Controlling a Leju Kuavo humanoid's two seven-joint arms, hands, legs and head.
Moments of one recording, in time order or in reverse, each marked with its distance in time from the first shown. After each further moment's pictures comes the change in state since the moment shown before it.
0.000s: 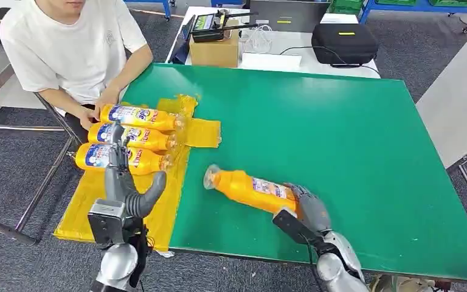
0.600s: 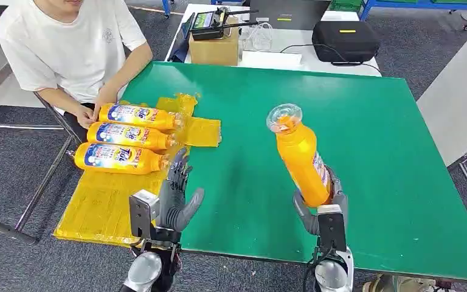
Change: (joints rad) left arm 0.000 -0.042 -0.098 0.188 0.254 -0.225 0.110; right arm 0.134 0.196 -0.185 -0.266 -0.289 -0.130 -0.183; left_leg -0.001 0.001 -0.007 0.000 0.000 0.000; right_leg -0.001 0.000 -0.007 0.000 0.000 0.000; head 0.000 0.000
